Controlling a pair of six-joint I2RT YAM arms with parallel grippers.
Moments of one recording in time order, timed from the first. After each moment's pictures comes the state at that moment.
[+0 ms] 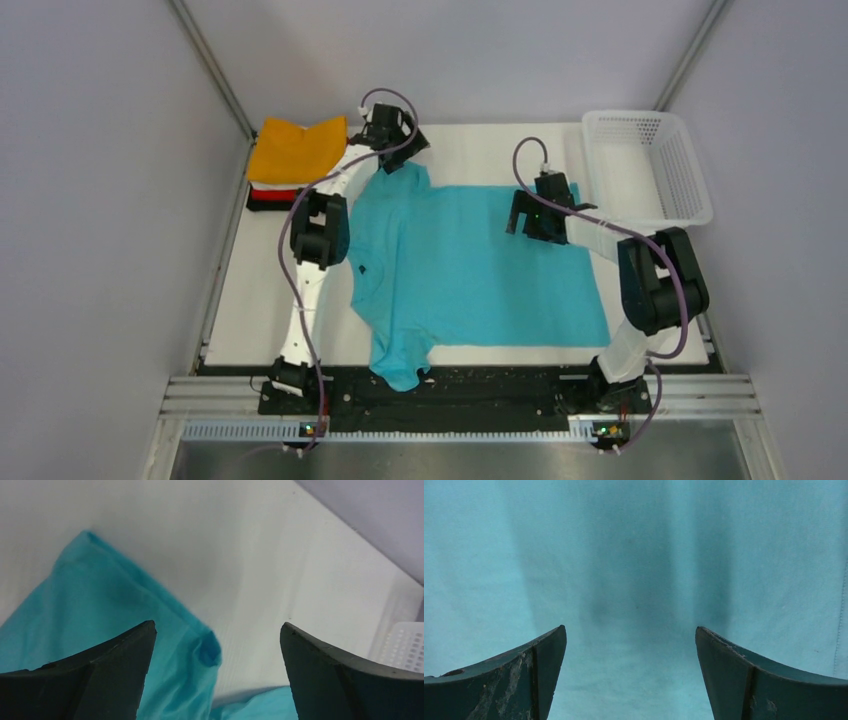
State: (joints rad) left arm -0.28 2.57 2.31 -0.38 0.06 -0.84; right arm 0.28 1.71 0.98 -0.19 0.07 0.44
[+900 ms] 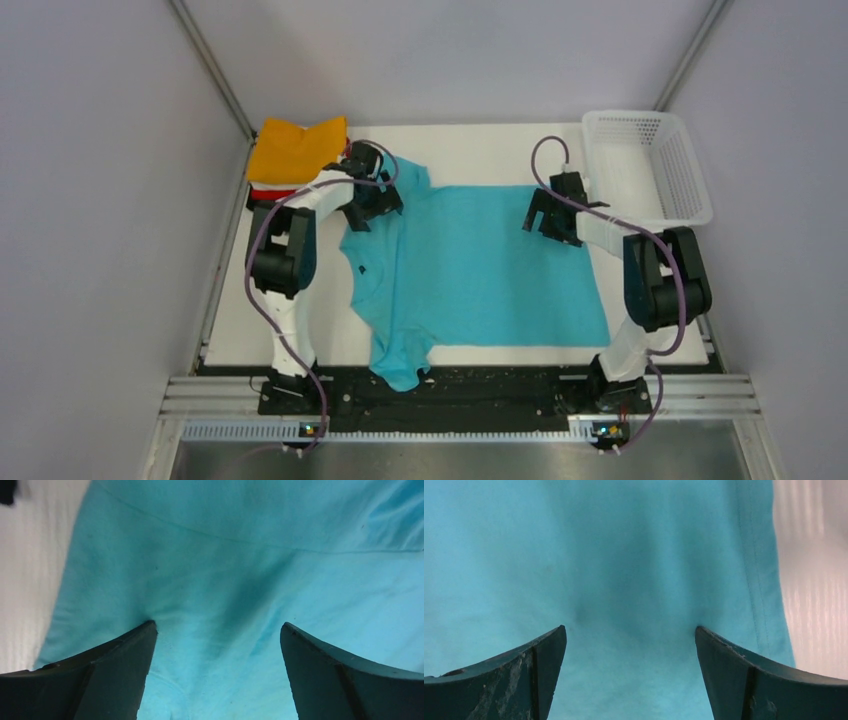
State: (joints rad) left arm -0.27 2.02 1.48 -0.58 0.00 -0.68; right arm 0.19 1.70 0.97 -0.23 0.16 0.46
